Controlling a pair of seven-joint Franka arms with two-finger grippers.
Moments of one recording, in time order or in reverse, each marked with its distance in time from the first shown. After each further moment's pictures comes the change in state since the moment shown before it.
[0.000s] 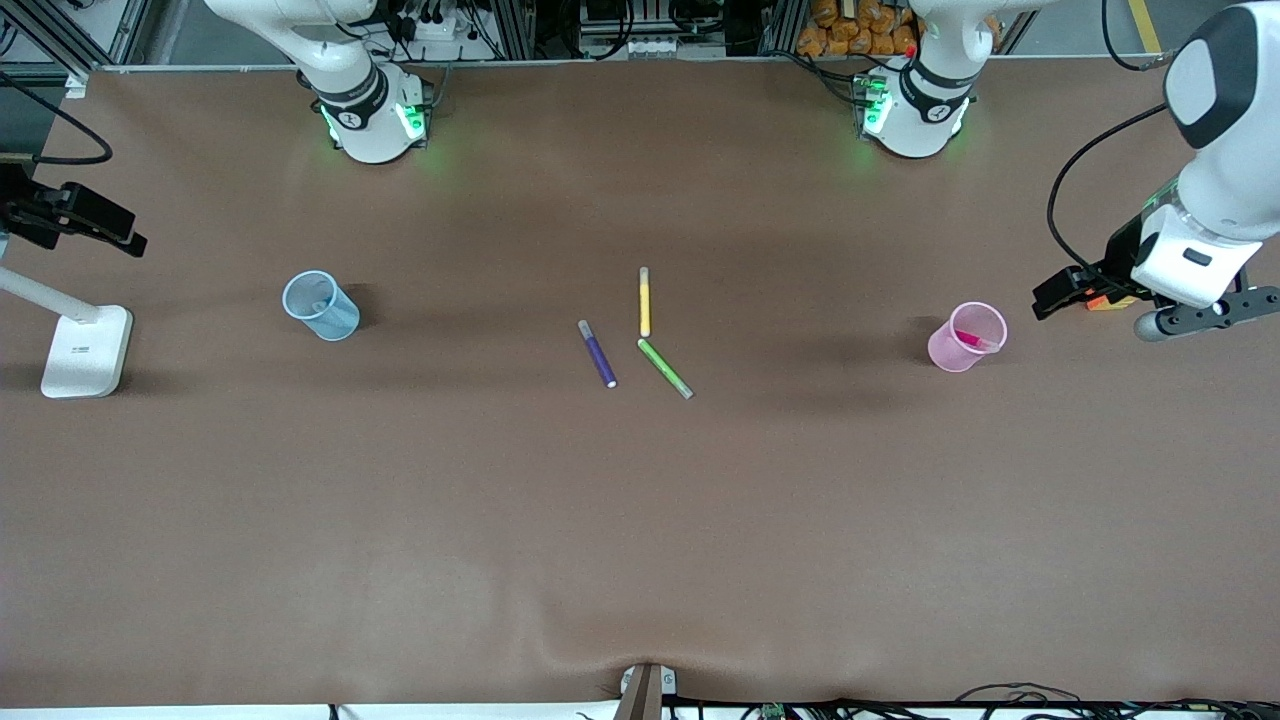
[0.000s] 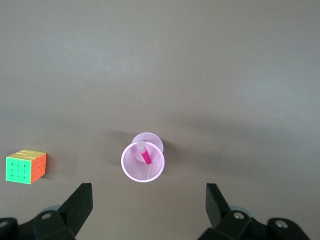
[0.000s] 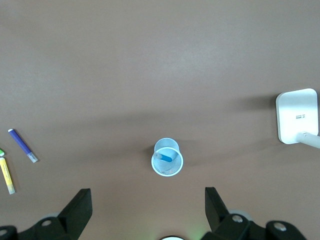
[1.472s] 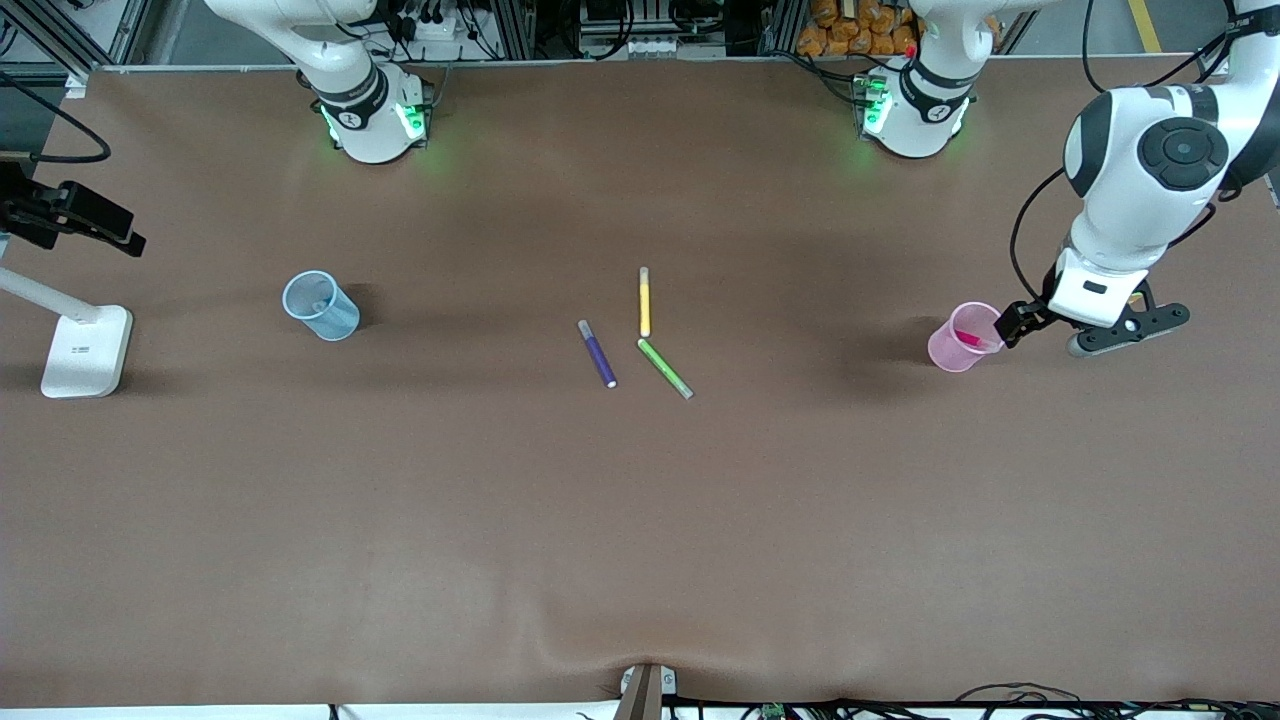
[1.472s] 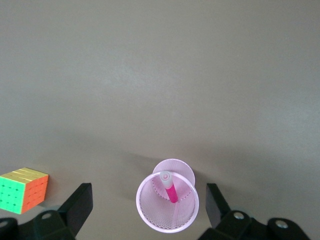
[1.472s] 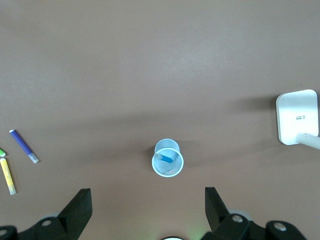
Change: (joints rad) left arm 0.000 -0.002 0.002 -0.354 0.238 0.428 -0.189; right arm 0.000 0.000 0.000 0.003 0.001 0.001 0.000
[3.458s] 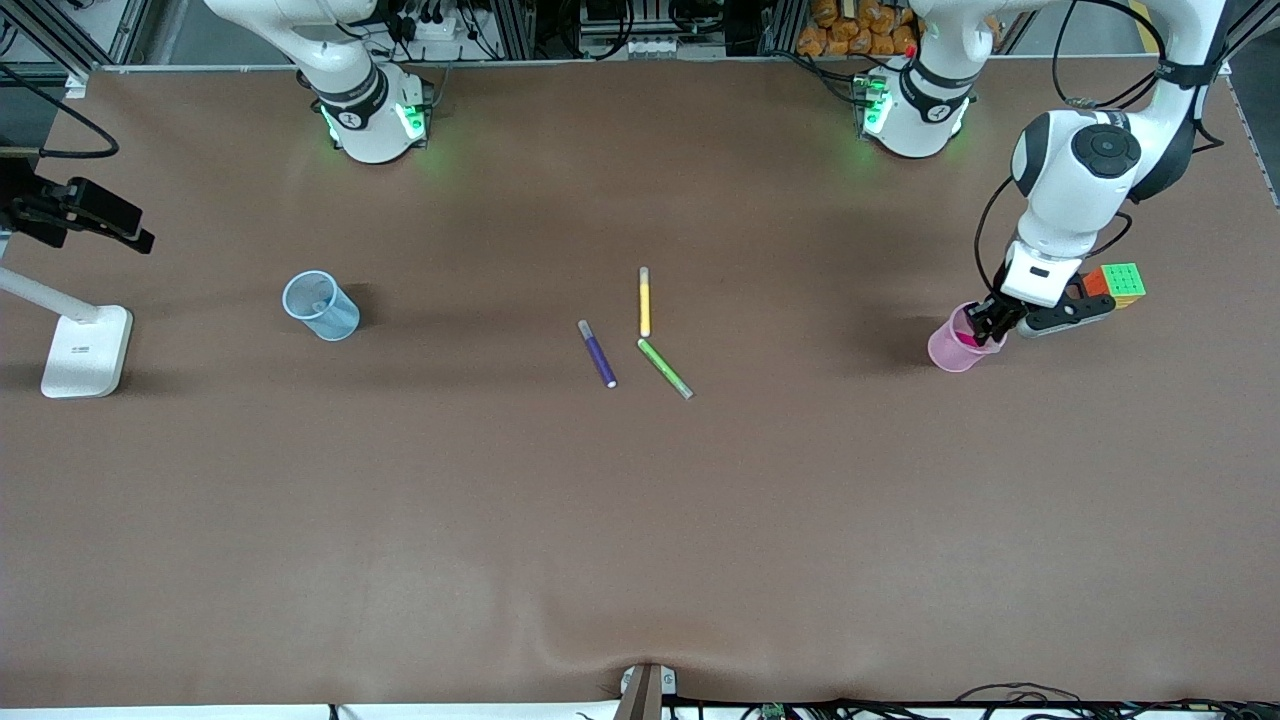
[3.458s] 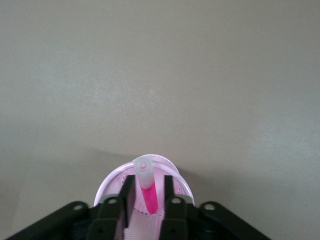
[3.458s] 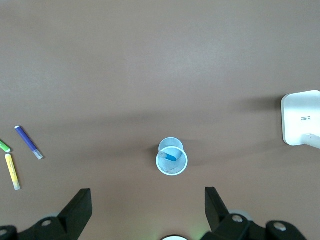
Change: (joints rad) left arm -0.002 0.042 0.045 -0.346 0.000 0.544 -0.032; right arm 0.004 0.000 0.010 0.007 0.011 -0.008 0.000
